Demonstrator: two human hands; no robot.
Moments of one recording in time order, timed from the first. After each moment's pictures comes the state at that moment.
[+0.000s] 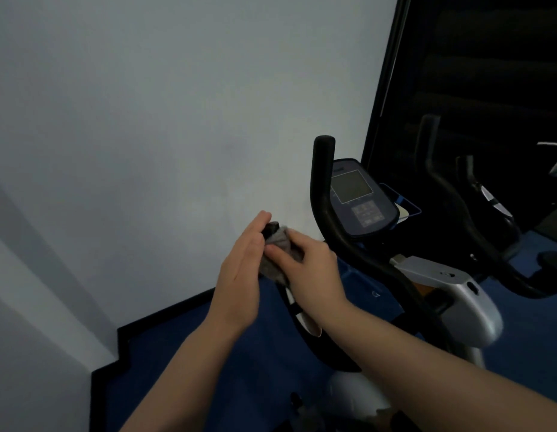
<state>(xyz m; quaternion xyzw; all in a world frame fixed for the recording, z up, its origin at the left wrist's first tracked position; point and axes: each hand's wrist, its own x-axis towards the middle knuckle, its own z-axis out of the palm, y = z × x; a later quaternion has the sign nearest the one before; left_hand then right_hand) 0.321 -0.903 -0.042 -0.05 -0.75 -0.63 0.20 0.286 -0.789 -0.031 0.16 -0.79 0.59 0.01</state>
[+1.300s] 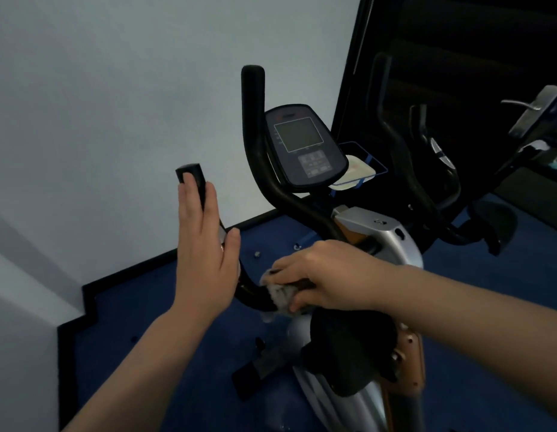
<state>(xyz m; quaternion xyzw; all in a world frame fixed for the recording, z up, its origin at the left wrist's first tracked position) 0.334 -0.835 -0.080 0.00 -0.90 -0.32 0.30 0.291 -0.646 -0.029 0.53 -0.84 0.05 -0.11</state>
